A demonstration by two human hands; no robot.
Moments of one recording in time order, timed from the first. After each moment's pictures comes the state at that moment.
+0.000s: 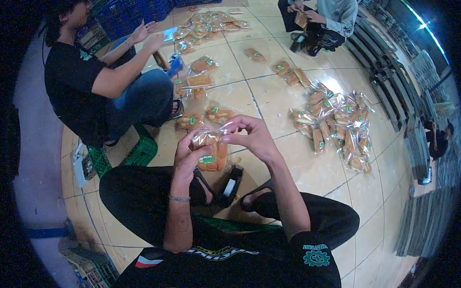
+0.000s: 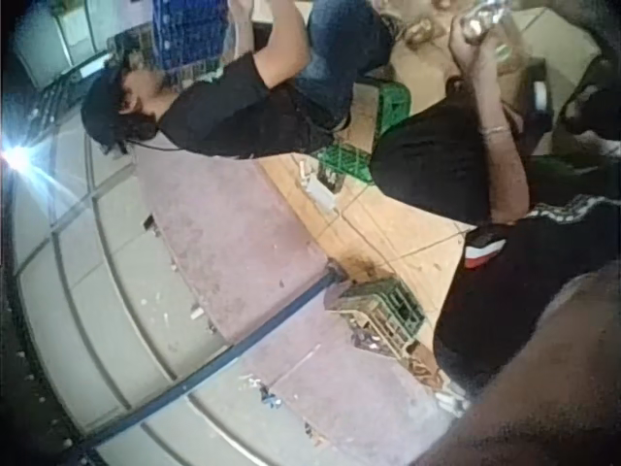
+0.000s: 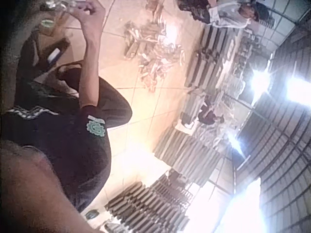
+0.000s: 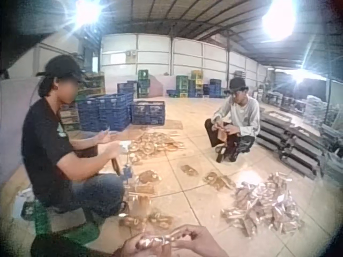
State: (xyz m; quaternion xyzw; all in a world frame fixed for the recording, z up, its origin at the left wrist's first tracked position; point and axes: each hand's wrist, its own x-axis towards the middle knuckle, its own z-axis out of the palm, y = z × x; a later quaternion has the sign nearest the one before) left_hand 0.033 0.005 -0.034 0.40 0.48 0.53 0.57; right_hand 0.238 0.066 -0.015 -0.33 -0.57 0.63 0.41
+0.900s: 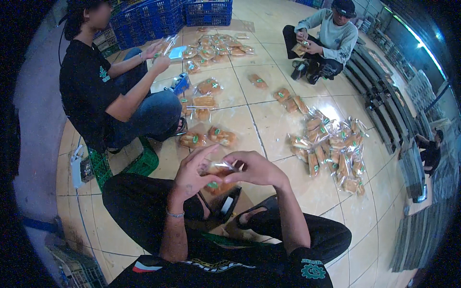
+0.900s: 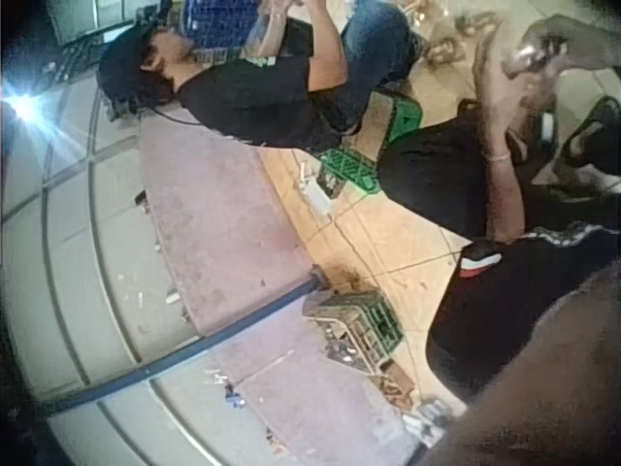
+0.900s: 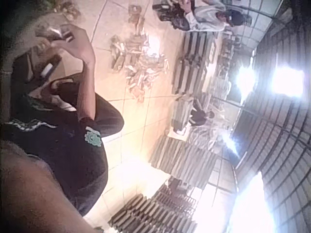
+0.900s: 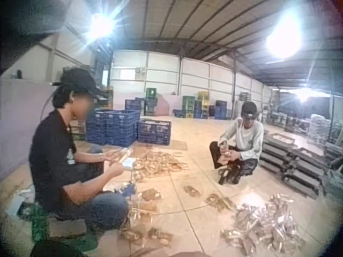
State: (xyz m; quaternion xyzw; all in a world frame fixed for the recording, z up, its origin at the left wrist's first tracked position) left_hand 0.021 -0.018 0.001 0.70 0.47 0.45 0.29; right_hand 0.245 0.043 0.018 -0.30 -0.81 0.47 0.20
